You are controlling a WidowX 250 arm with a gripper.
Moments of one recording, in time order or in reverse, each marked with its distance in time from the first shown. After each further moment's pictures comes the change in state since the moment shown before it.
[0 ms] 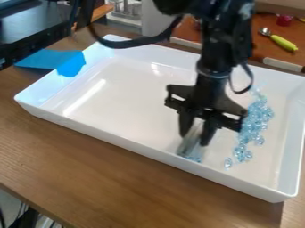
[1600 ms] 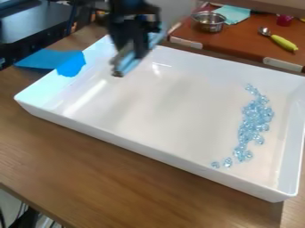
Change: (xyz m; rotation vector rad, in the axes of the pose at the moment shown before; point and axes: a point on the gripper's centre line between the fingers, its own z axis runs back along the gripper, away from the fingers) arm 0.043 0.140 0.072 -0.140 -0.163 0.020
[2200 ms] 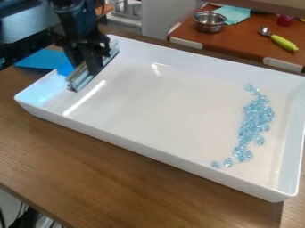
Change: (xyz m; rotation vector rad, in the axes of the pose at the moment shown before) arm -0.012 0.080 -0.038 0.107 -0.040 0.009
